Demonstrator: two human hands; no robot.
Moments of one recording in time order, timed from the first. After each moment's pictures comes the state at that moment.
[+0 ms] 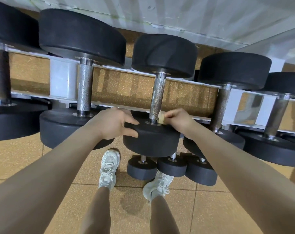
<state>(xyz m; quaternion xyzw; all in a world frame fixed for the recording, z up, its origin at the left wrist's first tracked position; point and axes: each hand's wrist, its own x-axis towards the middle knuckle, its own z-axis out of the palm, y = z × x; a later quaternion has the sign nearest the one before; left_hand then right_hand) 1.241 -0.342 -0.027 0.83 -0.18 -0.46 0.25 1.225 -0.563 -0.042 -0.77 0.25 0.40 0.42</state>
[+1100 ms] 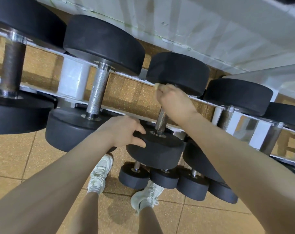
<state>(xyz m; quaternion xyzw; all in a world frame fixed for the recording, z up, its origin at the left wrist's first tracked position) 1.244 -0.340 -0.028 0.84 -0.22 -0.46 0.21 1.297 -0.504 0.007 -0.94 -0.22 0.27 -0.02</state>
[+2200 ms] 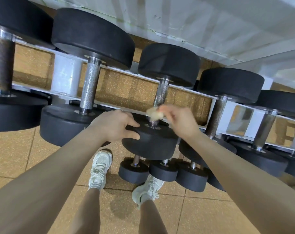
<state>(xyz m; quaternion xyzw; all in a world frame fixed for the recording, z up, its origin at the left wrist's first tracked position) 1.237 -0.342 -0.018 0.85 -0.20 -0.44 0.21 1.234 -0.552 -0.011 -0.92 -0.02 0.23 0.31</state>
